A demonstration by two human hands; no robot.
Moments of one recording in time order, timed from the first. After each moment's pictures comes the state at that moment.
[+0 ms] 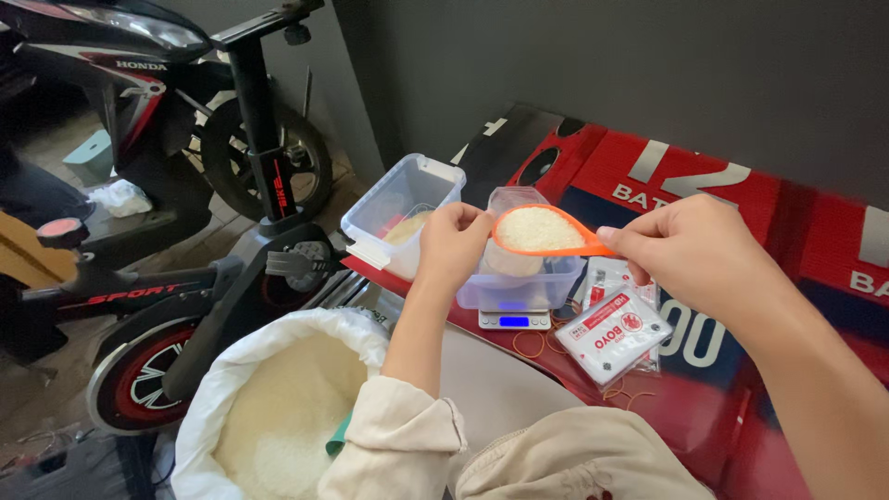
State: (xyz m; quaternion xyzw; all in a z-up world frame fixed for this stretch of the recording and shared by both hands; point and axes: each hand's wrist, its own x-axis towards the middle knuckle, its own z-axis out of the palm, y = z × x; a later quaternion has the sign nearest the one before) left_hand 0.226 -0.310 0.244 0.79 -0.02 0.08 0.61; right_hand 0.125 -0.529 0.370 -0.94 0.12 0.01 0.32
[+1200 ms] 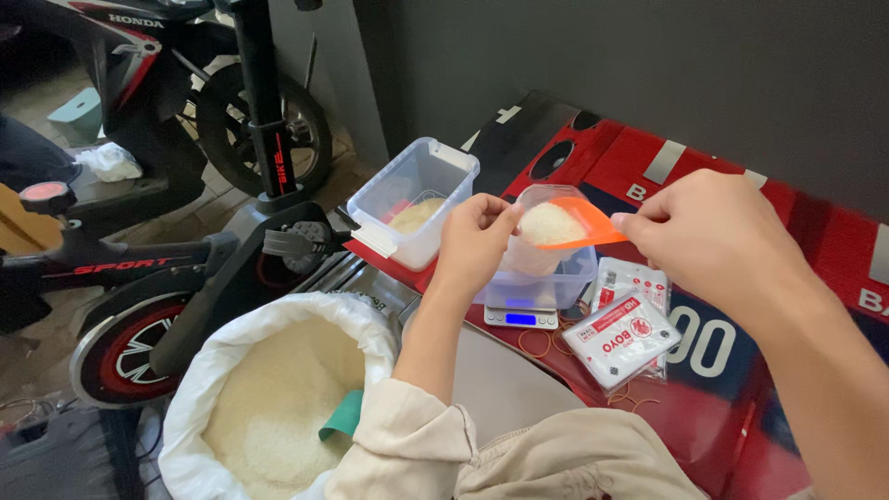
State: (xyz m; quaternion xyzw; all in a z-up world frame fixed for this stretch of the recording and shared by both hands) left_hand 0.222 -0.314 0.241 0.72 -0.05 0.04 0.69; right_hand 0.140 -0.494 0.392 -0.98 0.13 0.01 0.17
